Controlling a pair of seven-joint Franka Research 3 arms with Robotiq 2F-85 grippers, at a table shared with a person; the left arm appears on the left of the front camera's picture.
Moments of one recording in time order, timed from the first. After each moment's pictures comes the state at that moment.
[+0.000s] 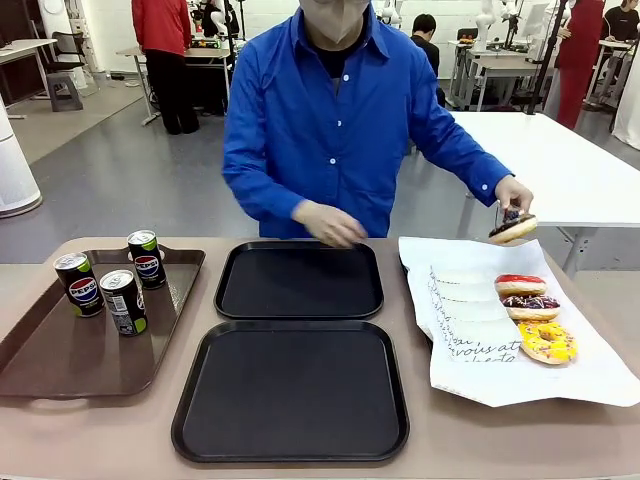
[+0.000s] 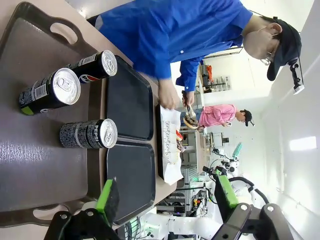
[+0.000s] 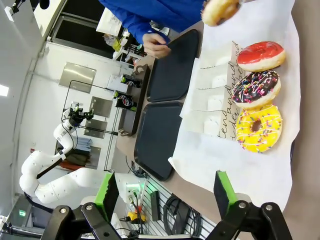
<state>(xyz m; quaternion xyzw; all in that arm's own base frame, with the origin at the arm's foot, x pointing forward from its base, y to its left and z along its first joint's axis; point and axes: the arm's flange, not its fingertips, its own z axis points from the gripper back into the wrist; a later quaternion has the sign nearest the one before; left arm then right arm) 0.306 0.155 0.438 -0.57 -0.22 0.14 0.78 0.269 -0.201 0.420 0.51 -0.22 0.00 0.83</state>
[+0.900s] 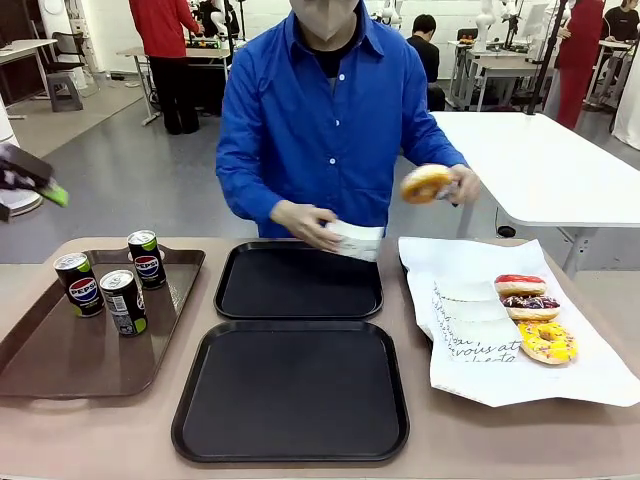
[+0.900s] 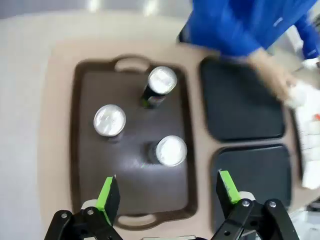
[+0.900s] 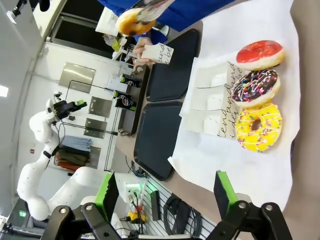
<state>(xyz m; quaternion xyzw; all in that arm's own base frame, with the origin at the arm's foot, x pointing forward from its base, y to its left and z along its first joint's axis) 0.336 -0.014 0.532 -0.10 -0.27 0.04 0.96 0.269 -0.202 0.419 0.51 -0.22 0.00 0.83</state>
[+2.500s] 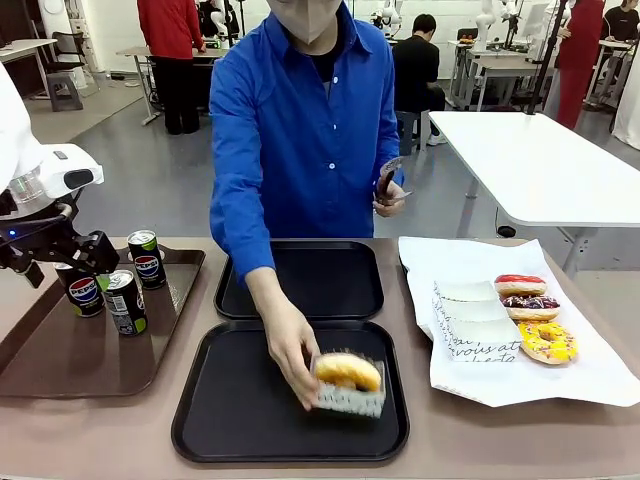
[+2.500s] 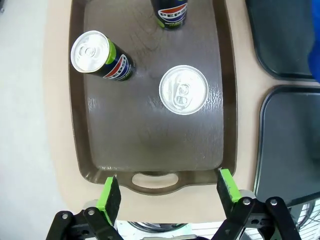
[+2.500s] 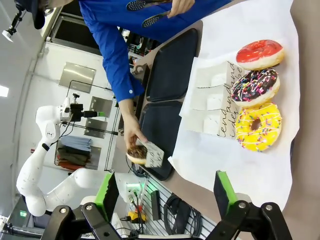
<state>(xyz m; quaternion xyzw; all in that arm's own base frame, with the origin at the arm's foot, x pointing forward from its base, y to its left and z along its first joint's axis) 0.346 -0.087 0.467 0.04 -0.11 0.00 0.99 0.269 -0.202 0.419 0.51 -0.22 0.00 0.83</state>
